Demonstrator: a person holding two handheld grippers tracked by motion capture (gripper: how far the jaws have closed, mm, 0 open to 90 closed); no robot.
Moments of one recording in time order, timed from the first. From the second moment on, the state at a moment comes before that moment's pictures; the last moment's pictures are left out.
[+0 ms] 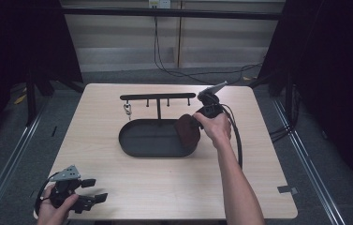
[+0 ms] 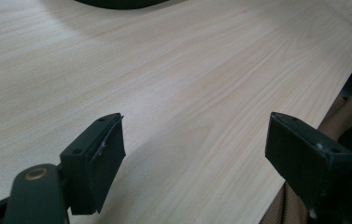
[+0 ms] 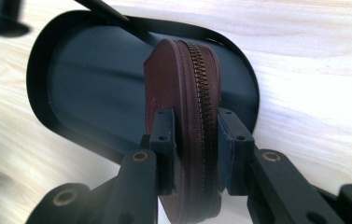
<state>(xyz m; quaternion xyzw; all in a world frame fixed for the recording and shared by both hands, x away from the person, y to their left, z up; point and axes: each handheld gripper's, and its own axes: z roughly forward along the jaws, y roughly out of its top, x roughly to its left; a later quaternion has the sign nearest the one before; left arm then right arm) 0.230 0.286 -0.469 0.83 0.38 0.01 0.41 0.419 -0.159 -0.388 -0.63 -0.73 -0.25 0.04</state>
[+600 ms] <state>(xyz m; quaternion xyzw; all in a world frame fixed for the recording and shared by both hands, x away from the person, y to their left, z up) 0.230 0.288 -0.469 0.83 0.38 0.01 0.41 0.422 -0.149 -0.424 -0.65 -0.70 -0.28 0.07</state>
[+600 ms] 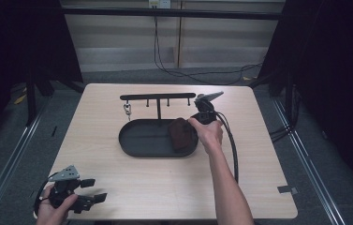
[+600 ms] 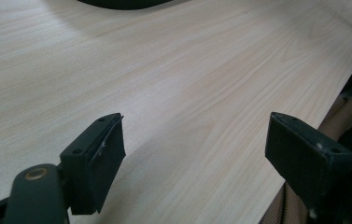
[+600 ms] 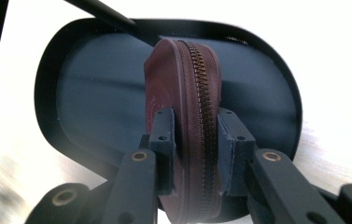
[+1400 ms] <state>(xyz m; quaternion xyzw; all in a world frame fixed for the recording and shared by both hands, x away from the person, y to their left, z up) 0.230 0.287 -0.469 0.83 0.37 0.01 0.41 0.421 -0.152 -0.436 -0.65 -0.71 -0.27 0.04</state>
